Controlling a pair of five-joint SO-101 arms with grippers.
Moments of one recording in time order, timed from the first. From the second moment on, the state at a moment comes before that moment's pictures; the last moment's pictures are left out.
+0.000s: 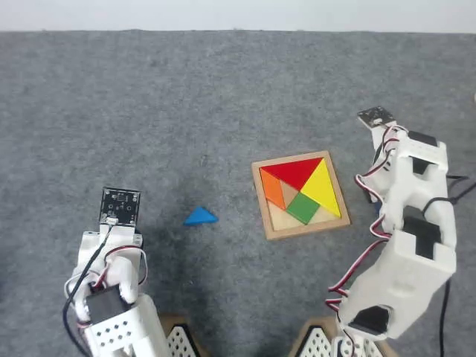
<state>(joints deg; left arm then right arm) -28.7 -102.4 96.7 67.3 -22.6 14.9 20.5 10.5 64.4 37.8</state>
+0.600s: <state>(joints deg) -28.7 -102.4 96.7 67.3 -22.6 14.4 0.0 17.2 71.5 41.1</state>
